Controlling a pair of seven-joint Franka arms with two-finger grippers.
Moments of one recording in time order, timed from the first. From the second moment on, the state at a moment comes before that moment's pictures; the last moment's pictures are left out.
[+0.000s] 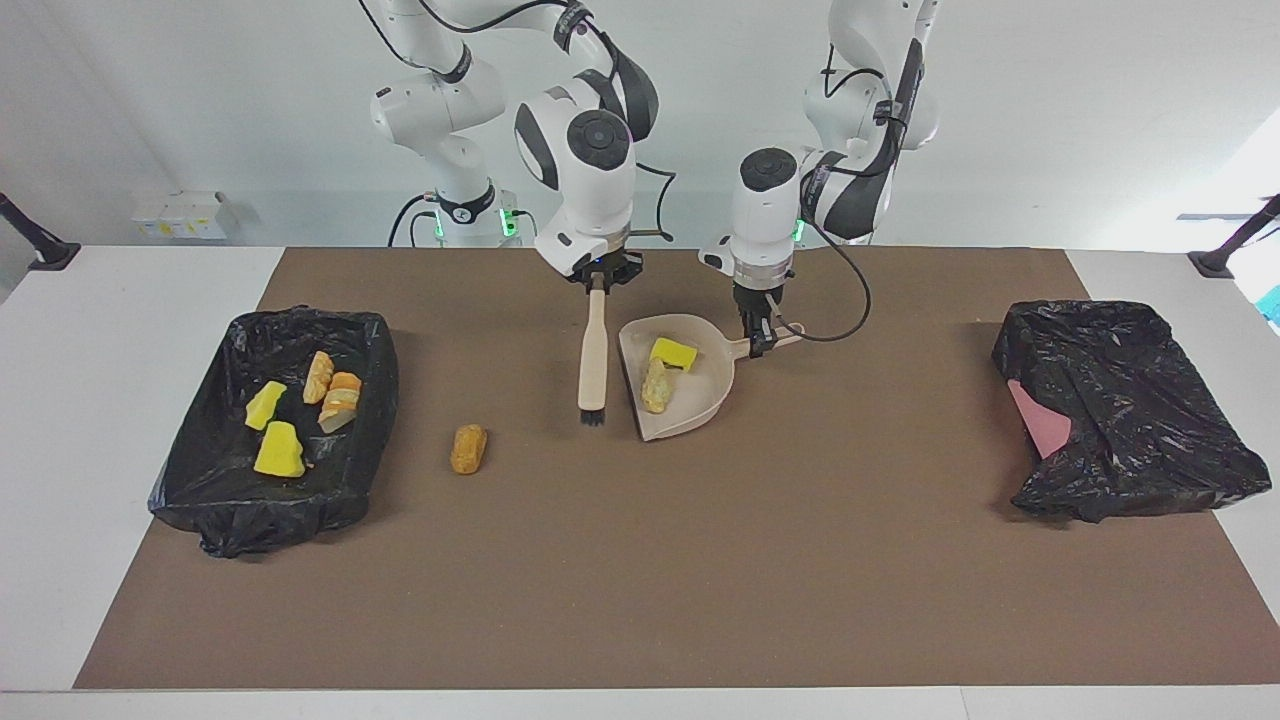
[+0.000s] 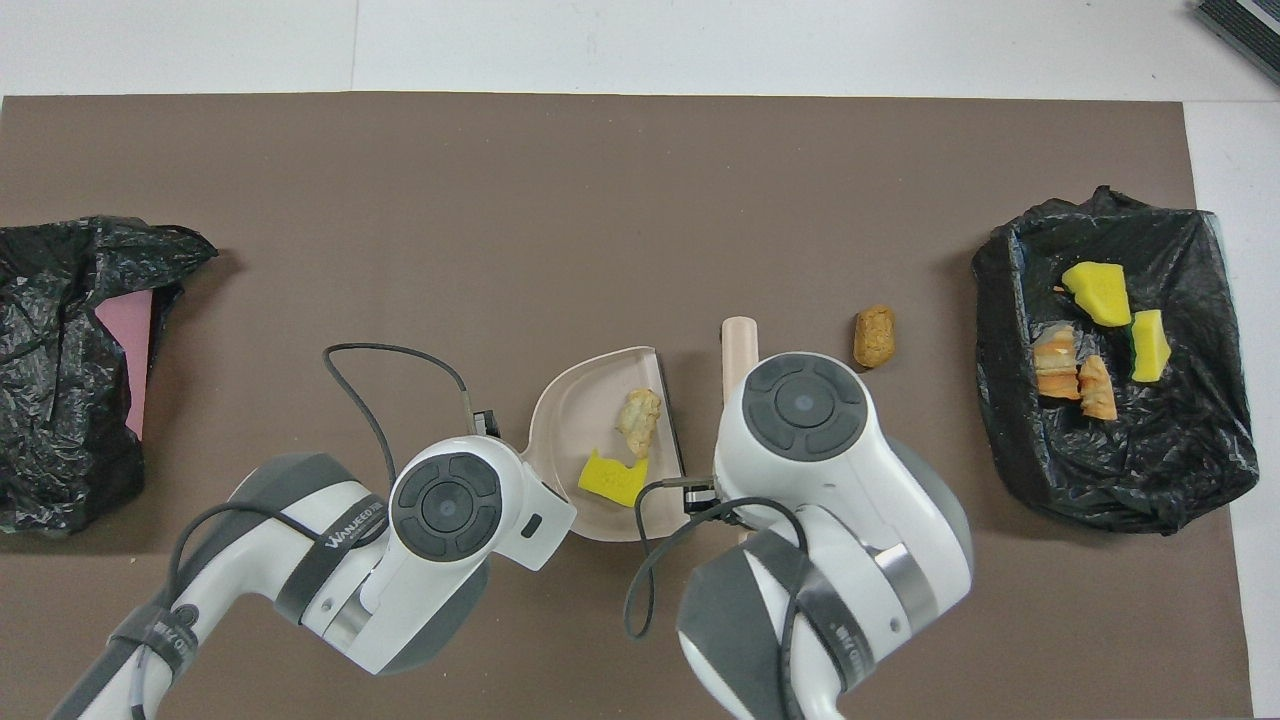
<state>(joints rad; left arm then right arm) -0.57 0.00 -0.06 -2.30 0.15 2.30 0.73 0.43 0.05 0.11 -1.99 0.04 1.80 0.53</state>
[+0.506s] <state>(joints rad) -0.57 0.01 -0.06 -2.27 0.15 2.25 0.69 0.23 0.15 0.10 -1.85 -0.28 1.70 0.21</state>
